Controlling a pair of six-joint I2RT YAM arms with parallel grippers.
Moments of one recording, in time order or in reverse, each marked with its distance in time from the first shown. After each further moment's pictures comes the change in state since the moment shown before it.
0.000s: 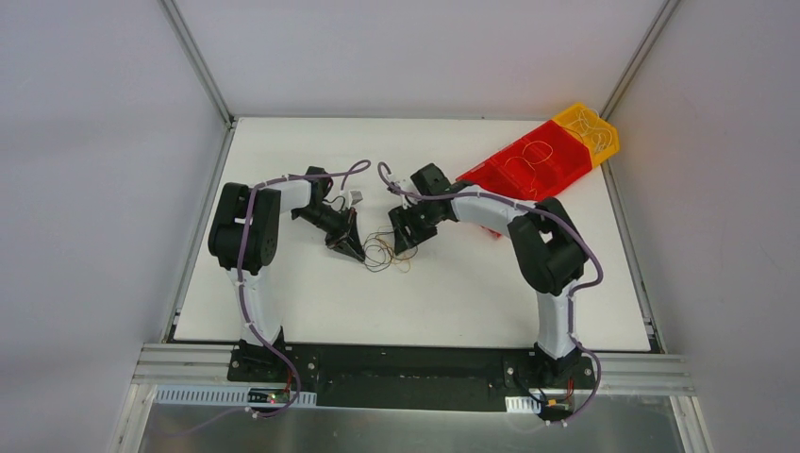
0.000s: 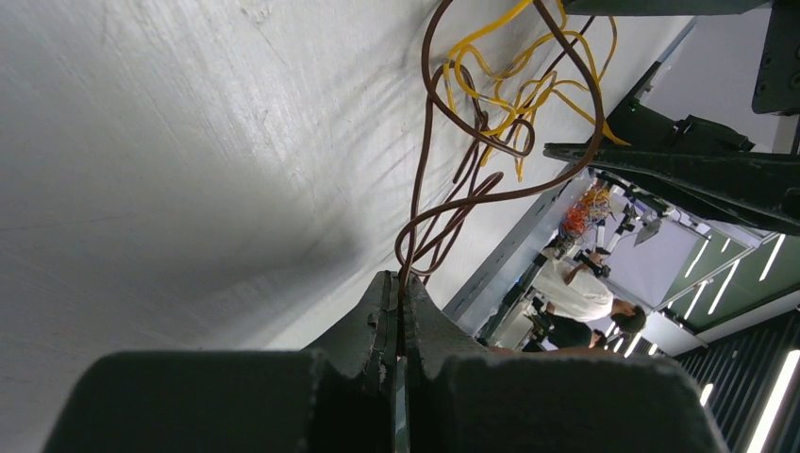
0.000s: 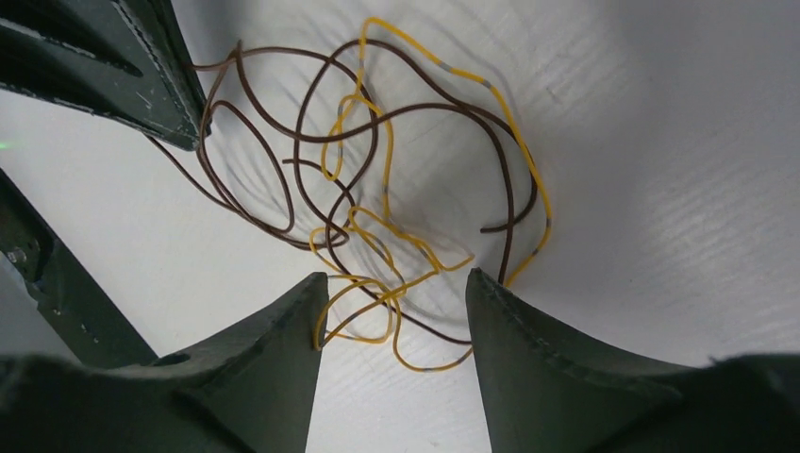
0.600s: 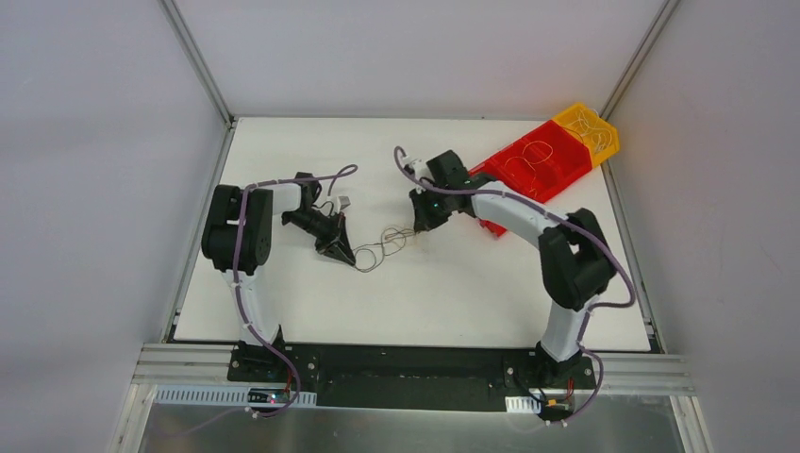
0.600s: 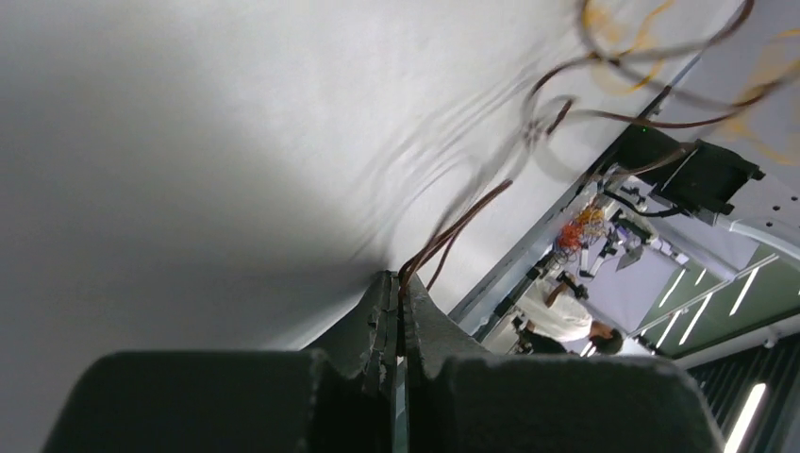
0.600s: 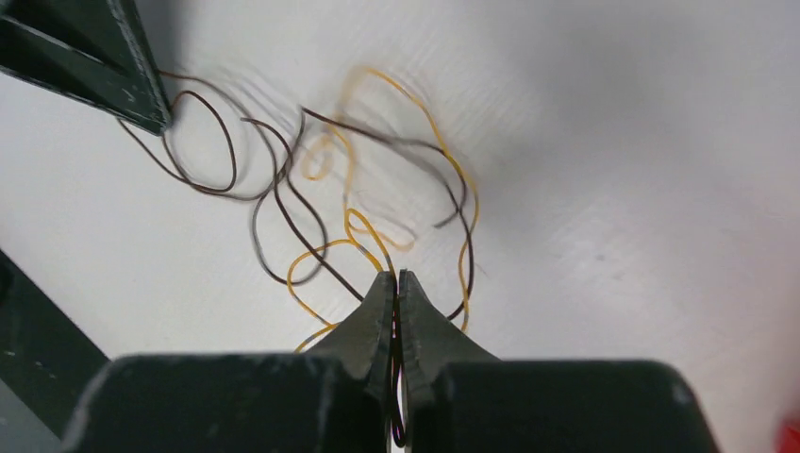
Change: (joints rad) left arm 0.047 -0.009 -0.050 0.009 -0.039 -0.003; right arm -0.006 -0.105 -0.031 0.000 0.159 -0.040
